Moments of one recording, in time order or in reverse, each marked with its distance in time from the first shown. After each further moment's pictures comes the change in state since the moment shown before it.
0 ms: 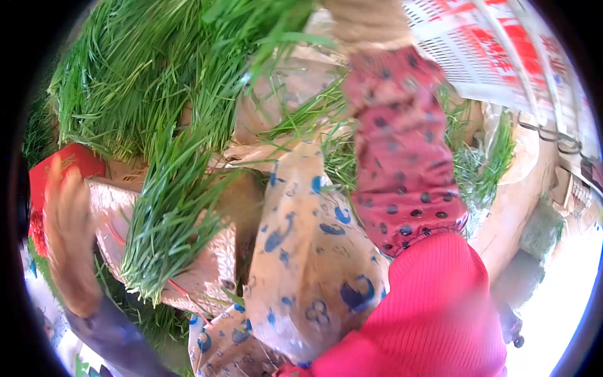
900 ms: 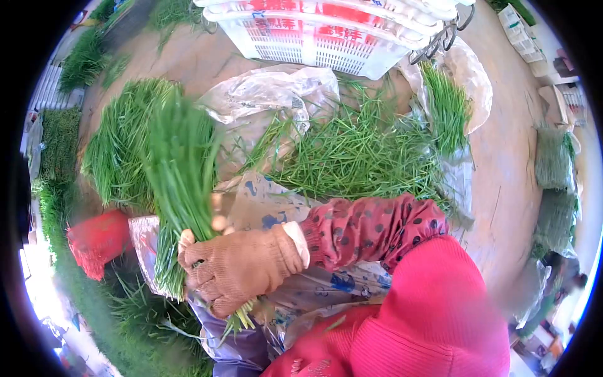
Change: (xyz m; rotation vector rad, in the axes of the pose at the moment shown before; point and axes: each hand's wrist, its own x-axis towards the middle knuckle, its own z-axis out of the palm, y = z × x) left_hand -0.212 0.051 0.134 -1.372 -0.635 -0.190; right_hand -0.226 -0.204 0.071 -0.699 -0.751 -0.922
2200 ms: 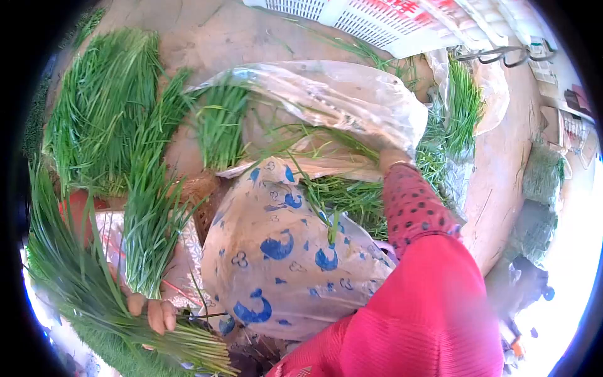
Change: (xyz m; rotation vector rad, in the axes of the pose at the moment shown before) left_hand -0.001 0.133 -0.093 0.042 -0.294 -0.255; right_hand -0.423 0.020 0.034 -0.099 -1.316 1.956
